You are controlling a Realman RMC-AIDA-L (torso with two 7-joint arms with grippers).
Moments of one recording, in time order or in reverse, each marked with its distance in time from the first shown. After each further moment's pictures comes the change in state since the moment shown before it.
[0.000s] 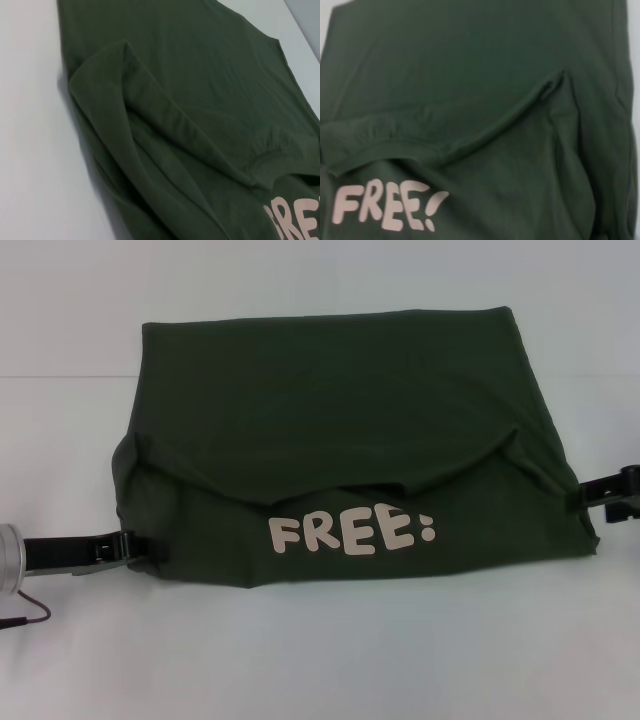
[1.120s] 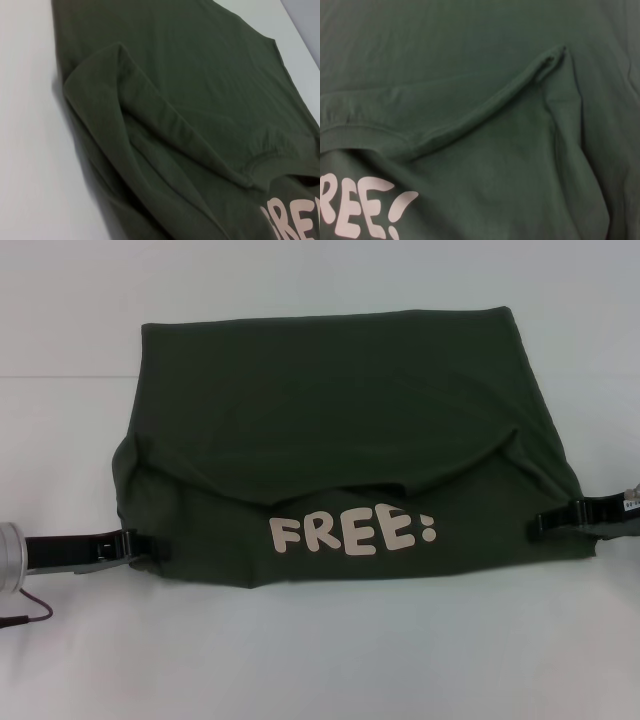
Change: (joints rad) left arm -0.002 -0.002 -0.004 0.001 0.000 0.007 0.000; right arm 0.026 0.026 -0.128 0.200 -0.010 0.272 -0.022
